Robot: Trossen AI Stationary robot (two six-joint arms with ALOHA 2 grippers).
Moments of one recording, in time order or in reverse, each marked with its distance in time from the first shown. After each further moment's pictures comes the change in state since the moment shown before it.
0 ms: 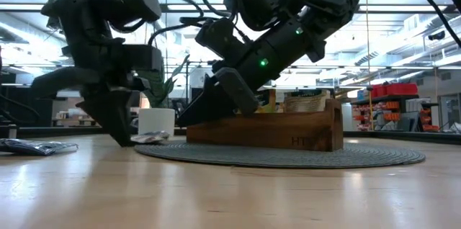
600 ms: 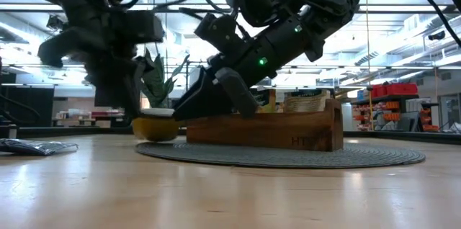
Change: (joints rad) left arm -0.012 -0.109 0.012 0.020 0.019 0.018; right arm 0.008 0.000 -0.001 0.057 -0.003 -0.153
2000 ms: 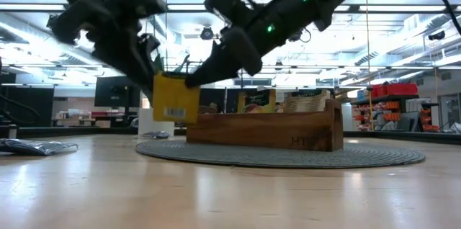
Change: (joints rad) left arm 0.000 -0.113 -0.007 0.066 -0.074 0.052; right arm 0.008 -0.149 0.001 -0.186 0.071 0.136
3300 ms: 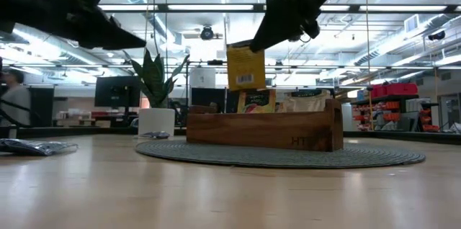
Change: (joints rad) left arm 0.095 -0.651 -0.527 0.549 -0.090 0.190; right arm 0.137 -0.280 -0.002 -0.540 0.347 0.767
